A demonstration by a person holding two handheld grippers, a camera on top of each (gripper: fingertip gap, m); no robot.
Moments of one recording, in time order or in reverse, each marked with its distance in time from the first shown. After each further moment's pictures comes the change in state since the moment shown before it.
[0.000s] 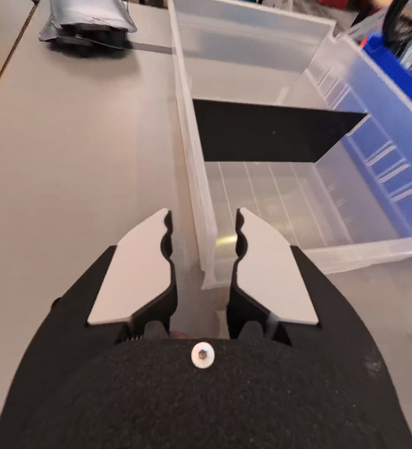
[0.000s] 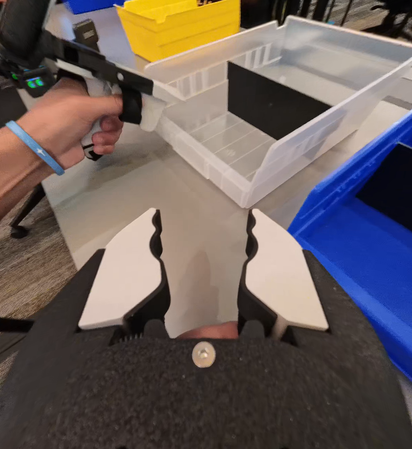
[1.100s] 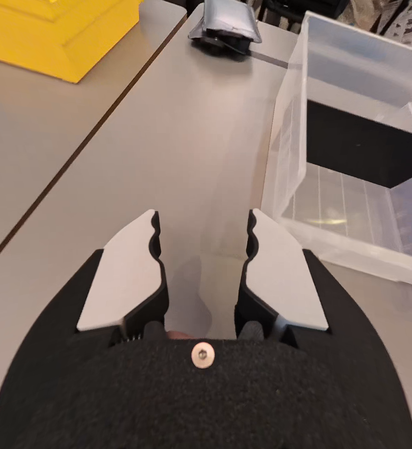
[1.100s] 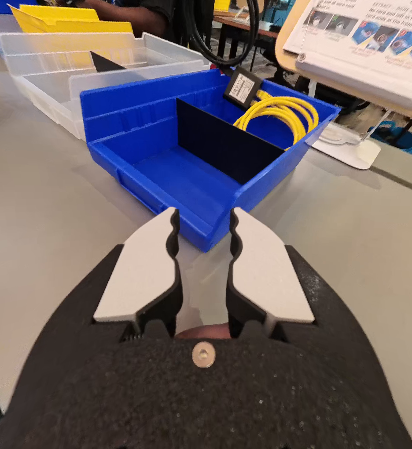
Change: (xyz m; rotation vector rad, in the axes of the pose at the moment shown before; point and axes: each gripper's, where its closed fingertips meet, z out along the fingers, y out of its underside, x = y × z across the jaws) left arm -0.052 0.022 -0.069 0.052 -0.355 -0.189; right arm 0.182 0.059 -0.151 0.112 0.240 -0.086
